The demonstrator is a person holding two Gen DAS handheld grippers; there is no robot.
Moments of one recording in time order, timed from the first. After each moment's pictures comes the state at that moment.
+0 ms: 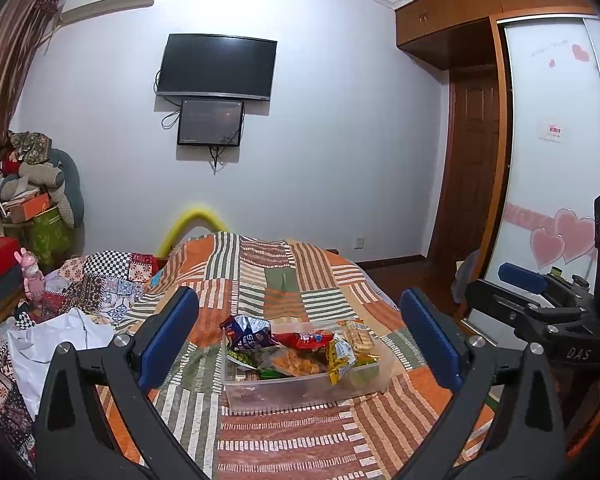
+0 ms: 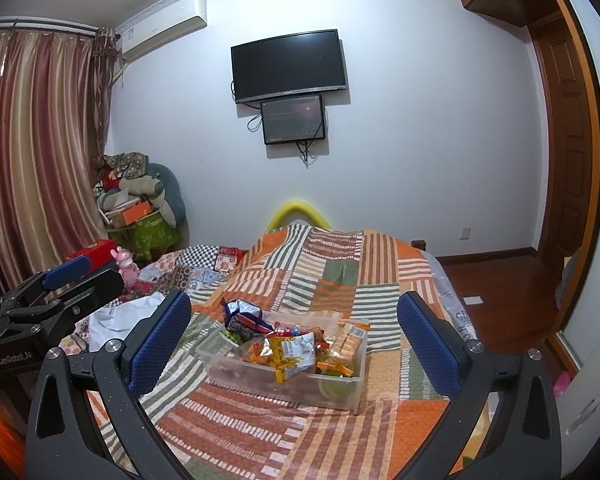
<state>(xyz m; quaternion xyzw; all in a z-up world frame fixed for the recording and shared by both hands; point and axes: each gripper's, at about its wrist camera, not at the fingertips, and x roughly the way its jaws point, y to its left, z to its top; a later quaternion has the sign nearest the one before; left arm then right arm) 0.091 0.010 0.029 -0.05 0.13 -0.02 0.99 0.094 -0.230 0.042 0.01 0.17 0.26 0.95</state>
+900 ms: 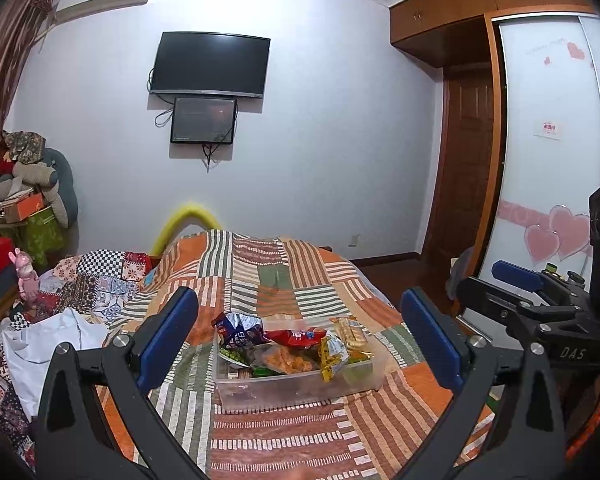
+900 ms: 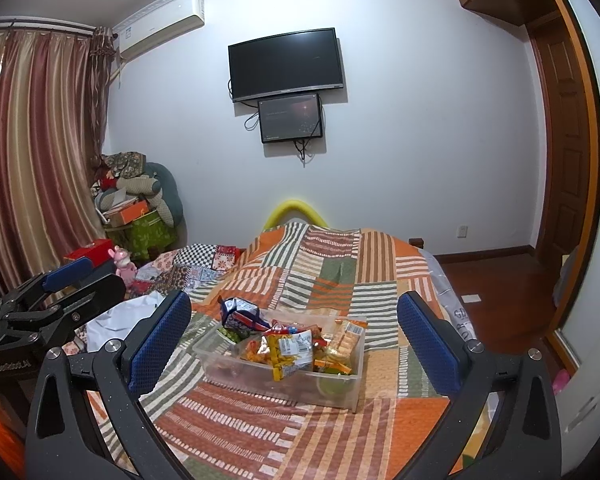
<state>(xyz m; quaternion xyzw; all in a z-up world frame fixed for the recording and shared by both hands) 0.093 0.004 0.026 -0.05 0.13 -0.03 0.99 0.093 -0.234 0.043 0.01 0.18 0.25 0.95</state>
